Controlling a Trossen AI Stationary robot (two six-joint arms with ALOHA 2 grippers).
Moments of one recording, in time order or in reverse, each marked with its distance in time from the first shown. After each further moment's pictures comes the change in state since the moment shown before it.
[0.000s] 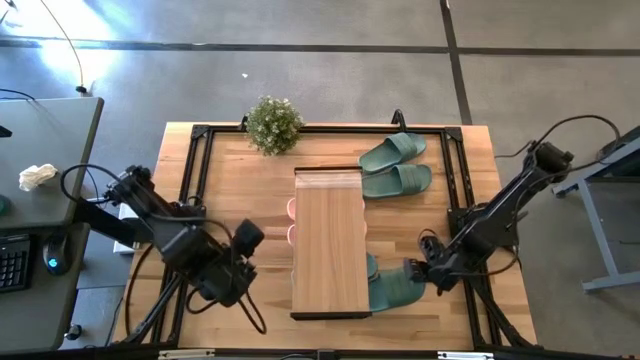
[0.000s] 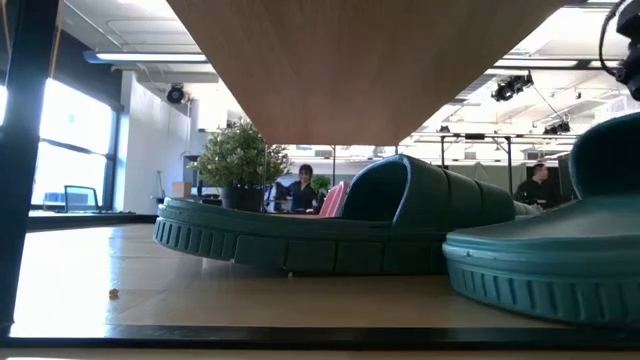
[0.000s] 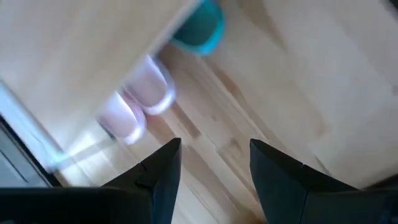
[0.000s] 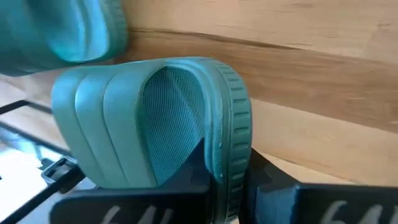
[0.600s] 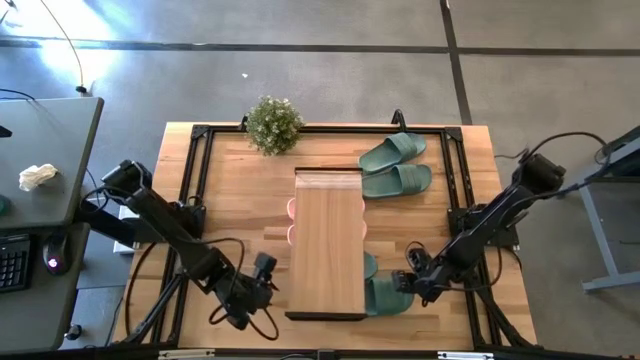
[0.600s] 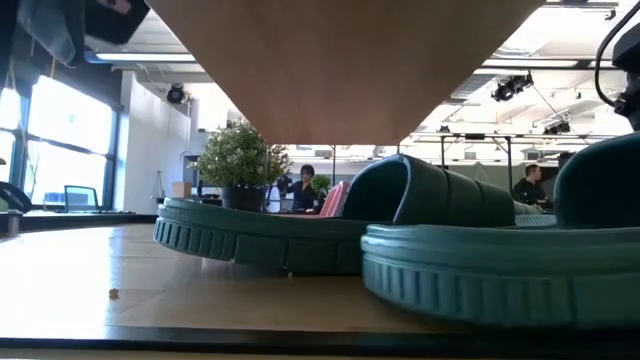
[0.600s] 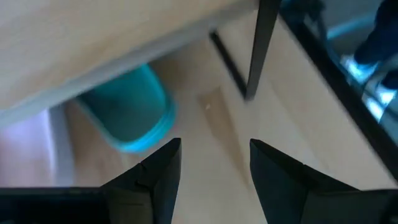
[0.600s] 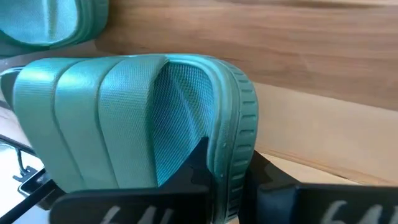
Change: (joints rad) left arm -0.061 -0.081 -0.758 1.131 0.001 -0.250; right arm -0.005 0.228 0.000 0.240 -0.044 0.010
